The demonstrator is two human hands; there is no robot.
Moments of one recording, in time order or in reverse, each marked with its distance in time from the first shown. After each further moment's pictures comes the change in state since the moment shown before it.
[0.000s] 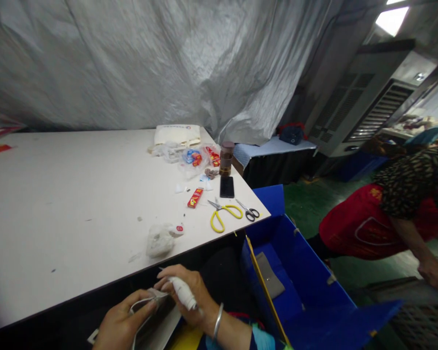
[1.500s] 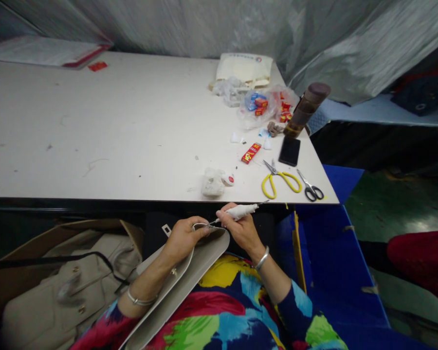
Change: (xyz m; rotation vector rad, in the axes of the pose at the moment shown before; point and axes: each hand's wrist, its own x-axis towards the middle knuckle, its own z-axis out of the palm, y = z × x) left_hand -0.003 0.002 0.018 -0.159 0.027 -0.097; right_hand 0.023 -0.008 -0.027 -0.184 -0.014 0.166
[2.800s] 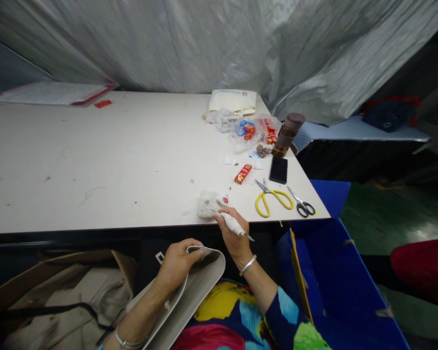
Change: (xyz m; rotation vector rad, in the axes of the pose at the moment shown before) left_hand 0.004 0.006 -0.003 -0.023 0.062 -0.025; right_hand 0.038 0.003 0.012 -0.201 0.347 -0.281
